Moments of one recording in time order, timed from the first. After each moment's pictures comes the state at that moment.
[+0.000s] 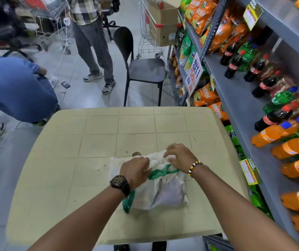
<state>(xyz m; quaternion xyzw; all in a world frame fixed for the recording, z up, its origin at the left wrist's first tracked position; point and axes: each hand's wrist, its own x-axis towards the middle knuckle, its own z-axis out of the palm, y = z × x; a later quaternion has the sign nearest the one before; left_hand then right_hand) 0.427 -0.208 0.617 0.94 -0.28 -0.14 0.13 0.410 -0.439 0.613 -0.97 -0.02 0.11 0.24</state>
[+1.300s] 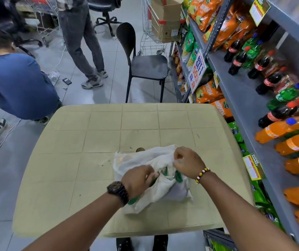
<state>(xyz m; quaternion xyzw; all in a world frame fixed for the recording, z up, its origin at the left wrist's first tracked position) 0.393 -0.178 0.614 0.90 -0.29 -0.22 0.24 0.370 -0.419 0.626 -0.95 0.07 0.07 0.30</state>
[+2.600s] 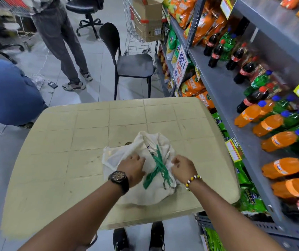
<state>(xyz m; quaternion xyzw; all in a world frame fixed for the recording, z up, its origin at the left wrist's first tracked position) 0.377 -0.207 0.607 0.93 -0.33 -0.18 0.03 0.296 -0.417 0.592 -0.89 0.28 0.07 0.36</state>
